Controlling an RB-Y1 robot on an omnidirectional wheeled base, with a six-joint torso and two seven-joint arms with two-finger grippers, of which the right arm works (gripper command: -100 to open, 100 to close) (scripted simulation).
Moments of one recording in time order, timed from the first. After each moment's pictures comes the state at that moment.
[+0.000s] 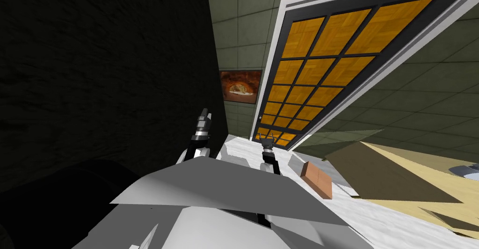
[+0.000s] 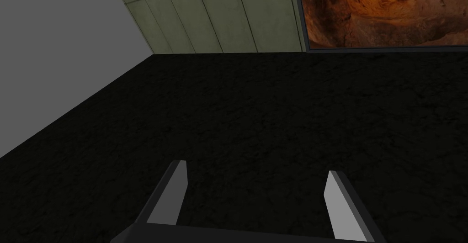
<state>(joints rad) 0.12 -0.23 0.39 -1.35 -0.62 -0.79 -0.68</state>
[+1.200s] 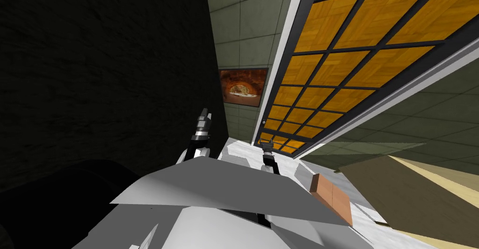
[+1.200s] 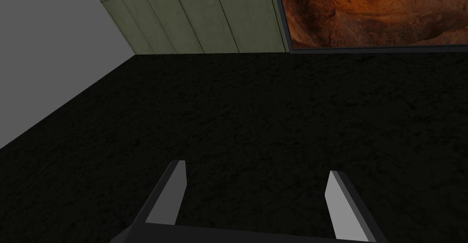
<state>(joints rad) 0.02 -0.28 0.51 -1.08 -0.81 -0.87 -0.93</state>
